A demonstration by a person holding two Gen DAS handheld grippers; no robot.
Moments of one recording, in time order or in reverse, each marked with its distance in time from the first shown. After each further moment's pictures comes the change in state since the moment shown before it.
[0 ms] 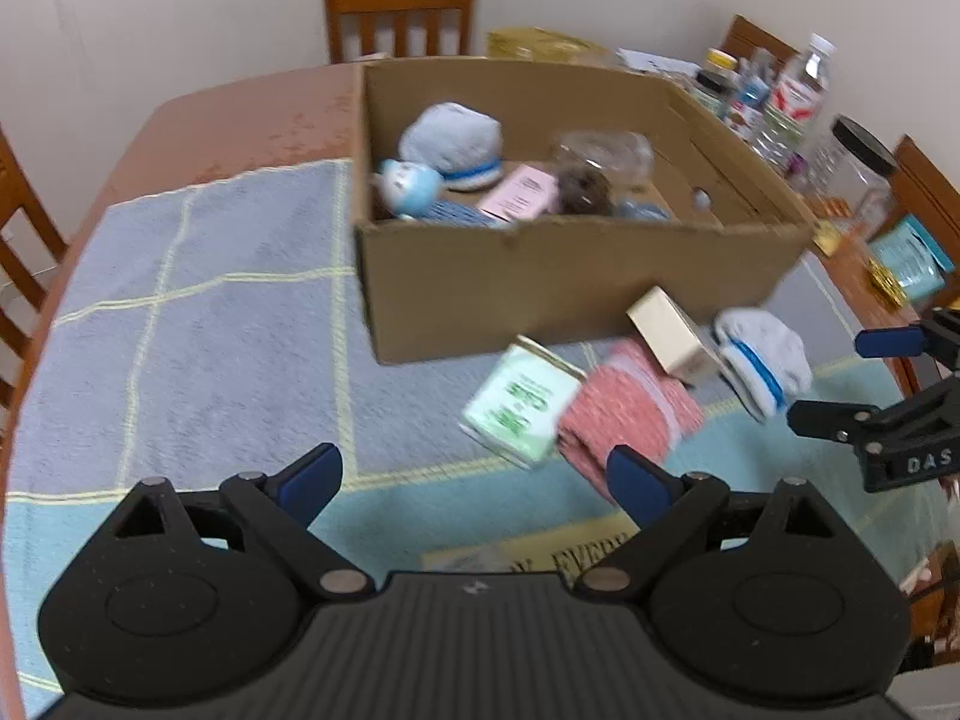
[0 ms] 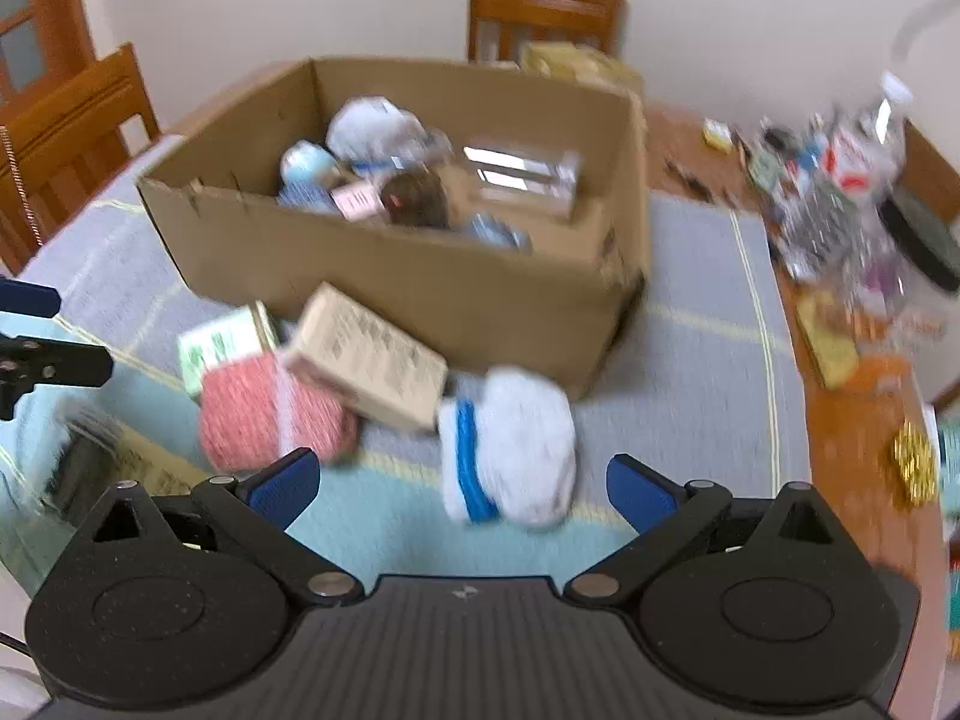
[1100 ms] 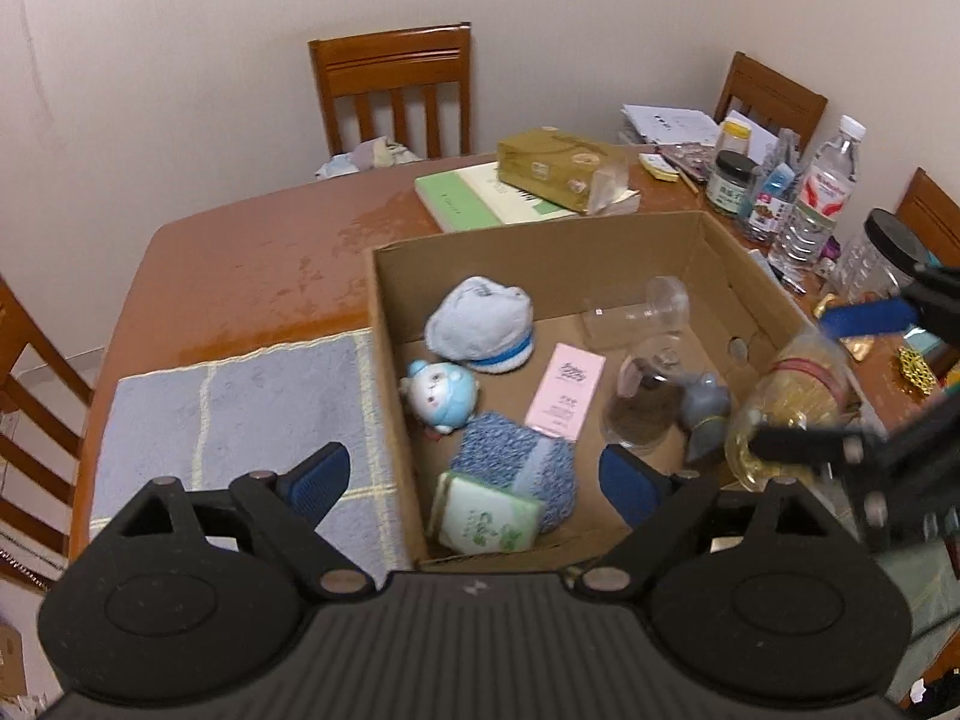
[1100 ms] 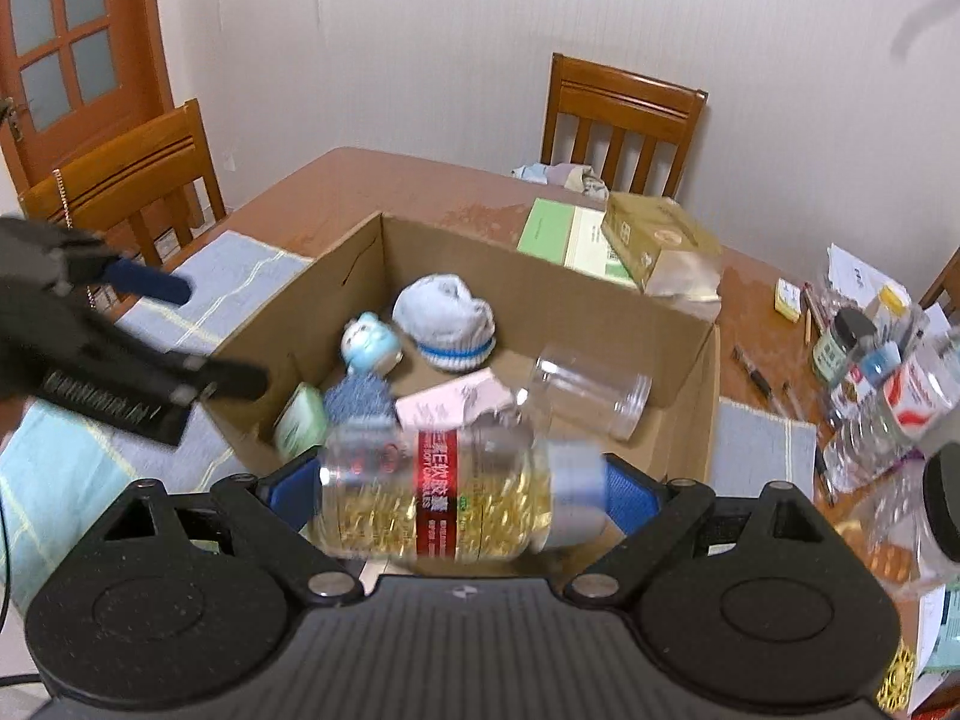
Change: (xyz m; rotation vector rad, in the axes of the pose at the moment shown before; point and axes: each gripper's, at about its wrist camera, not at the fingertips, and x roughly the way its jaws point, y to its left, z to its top) left arm 0.001 0.018 0.121 0.063 -0.090 0.060; right arm -0.013 0.025 0.132 -0.146 -0.130 0.098
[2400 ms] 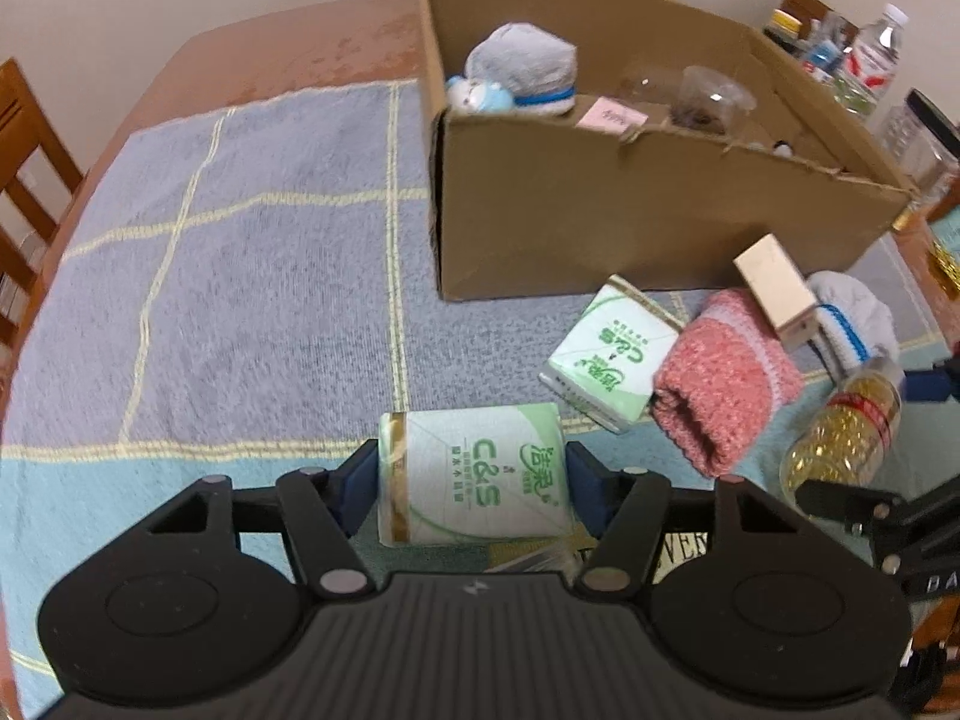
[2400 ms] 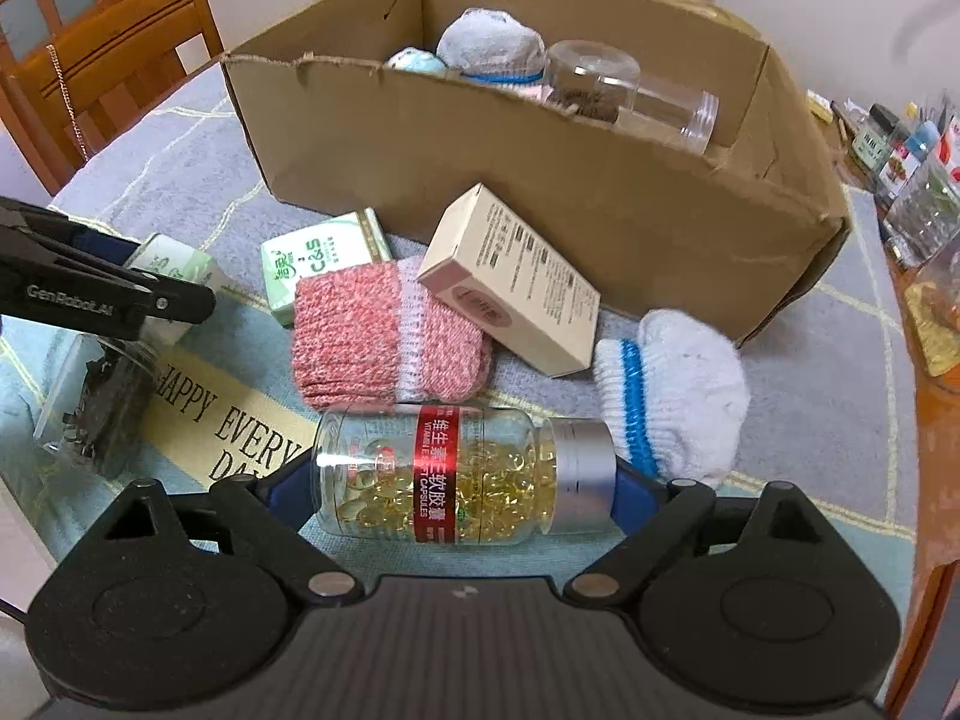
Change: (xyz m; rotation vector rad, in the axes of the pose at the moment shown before) left arm 0.018 0.000 -0.126 -0.101 0.199 0.002; right arm 0.033 0.048 -0.139 0.052 0.233 0.009
